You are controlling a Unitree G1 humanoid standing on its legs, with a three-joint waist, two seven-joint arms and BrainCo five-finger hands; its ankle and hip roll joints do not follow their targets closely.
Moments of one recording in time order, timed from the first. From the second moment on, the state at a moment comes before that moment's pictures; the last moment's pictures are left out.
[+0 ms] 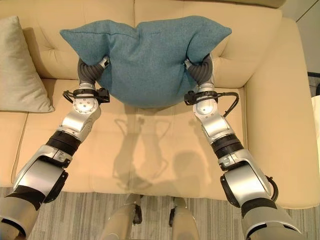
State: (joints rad) left arm -0.96 0.44 -0.39 0.66 -0.42 -0.19 0.48; right arm -0.92 -0.45 0.36 0.55 0.16 -0.12 -0.48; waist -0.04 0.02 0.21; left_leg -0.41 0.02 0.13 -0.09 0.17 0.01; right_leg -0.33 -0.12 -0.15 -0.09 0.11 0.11
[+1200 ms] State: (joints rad) left arm -1.16 0.46 -0.40 0.86 -0.42 -0.19 0.50; right arm -1.20 -0.56 0.52 0.79 0.00 -0.02 -0.55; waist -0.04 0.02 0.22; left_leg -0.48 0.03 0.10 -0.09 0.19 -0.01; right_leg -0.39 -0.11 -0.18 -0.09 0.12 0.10
